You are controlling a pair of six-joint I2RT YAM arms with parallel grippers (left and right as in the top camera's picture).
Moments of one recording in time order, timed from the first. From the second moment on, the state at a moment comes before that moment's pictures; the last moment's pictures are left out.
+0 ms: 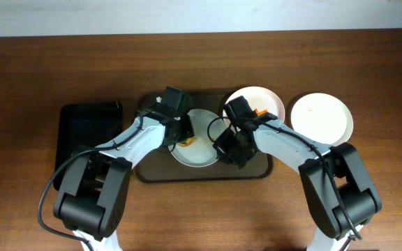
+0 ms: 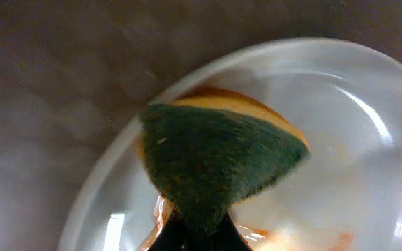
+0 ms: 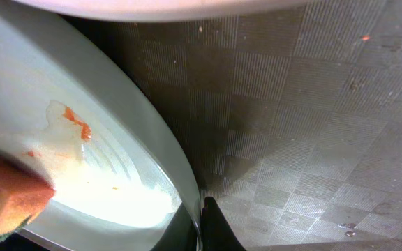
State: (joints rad) left arm -0.39 1.93 1.18 -0.46 0.02 -0.59; right arm 0.45 1.91 1.13 -0.60 -0.38 1.23
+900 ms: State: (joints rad) left arm -0.27 1.70 1.19 -0.63 -0.16 -0.43; right arm 0.45 1.91 1.14 -0.65 -0.34 0.77
